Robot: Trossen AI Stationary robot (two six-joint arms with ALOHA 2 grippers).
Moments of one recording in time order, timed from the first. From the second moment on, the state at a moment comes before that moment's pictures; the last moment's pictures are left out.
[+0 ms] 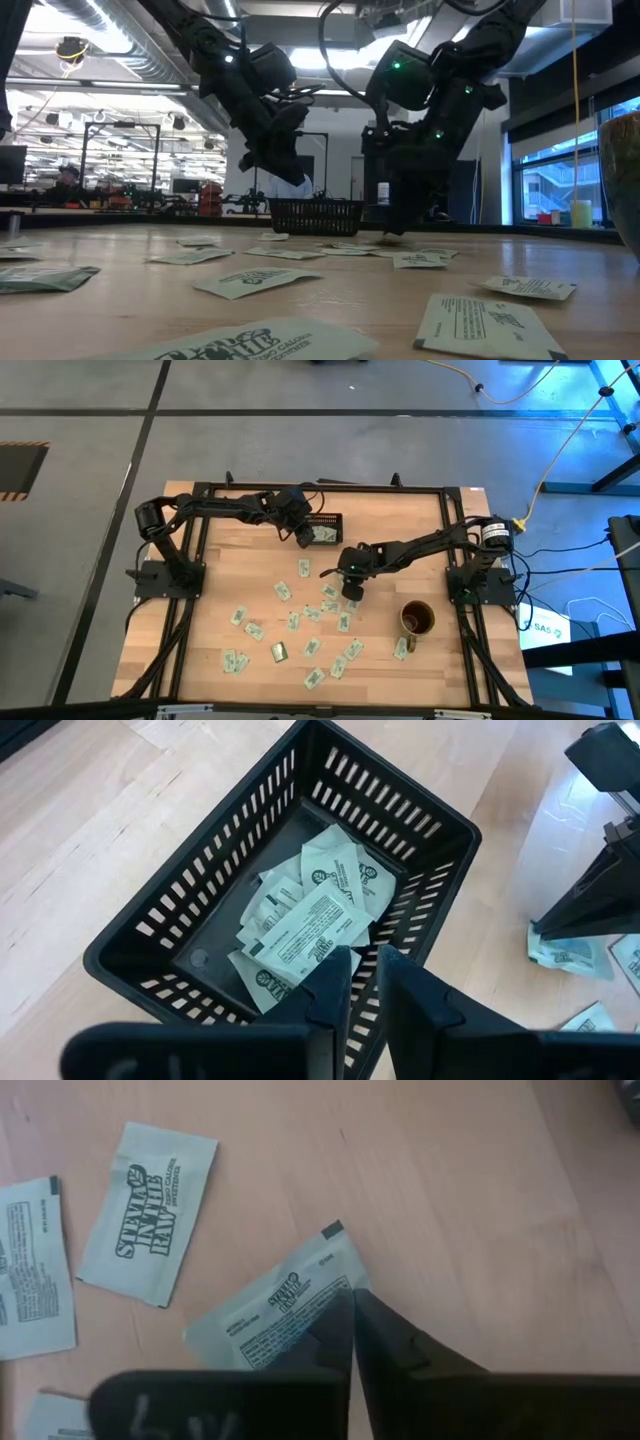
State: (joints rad) left arm 0.46 1.69 1.04 -0.21 0.15 -0.27; right arm -0.04 1.81 0.91 -0.22 0.09 0.26
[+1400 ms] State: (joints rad) left arm 0.42 1.39 1.04 -0.27 0.15 -0.12; right arm -0.29 1.62 1.23 -0.36 0.14 0.04
